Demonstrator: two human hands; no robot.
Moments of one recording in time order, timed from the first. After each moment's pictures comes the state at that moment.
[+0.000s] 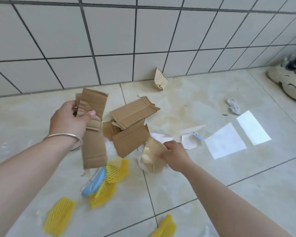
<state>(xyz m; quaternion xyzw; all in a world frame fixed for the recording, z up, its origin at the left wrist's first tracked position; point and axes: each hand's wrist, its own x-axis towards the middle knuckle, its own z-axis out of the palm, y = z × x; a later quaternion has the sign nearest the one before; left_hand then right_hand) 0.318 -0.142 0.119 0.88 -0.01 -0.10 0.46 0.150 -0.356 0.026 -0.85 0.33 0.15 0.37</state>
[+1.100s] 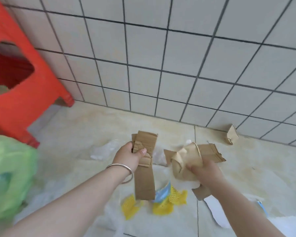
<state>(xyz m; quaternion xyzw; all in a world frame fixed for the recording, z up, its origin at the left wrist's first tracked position) 0.267 -0.012 0.179 0.81 0.13 -0.17 0.55 0.223 -0.236 0.178 -0.85 0.26 0.13 0.44</state>
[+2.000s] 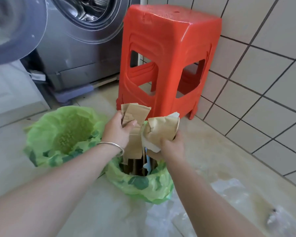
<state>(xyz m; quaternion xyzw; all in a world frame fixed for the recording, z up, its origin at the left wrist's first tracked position) 0.206 0.454 0.237 0.80 0.30 0.19 0.48 0.264 0.321 0.218 -0.77 0.02 0.17 0.62</state>
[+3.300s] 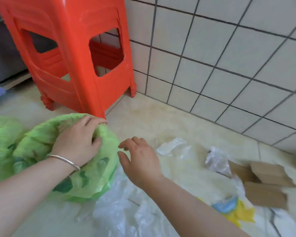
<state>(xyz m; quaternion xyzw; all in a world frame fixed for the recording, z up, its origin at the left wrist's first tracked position) 0.223 0.348 0.220 0.99 0.06 0.07 0.14 0.230 0.181 0.196 -0.92 -0.24 0.04 0.30</state>
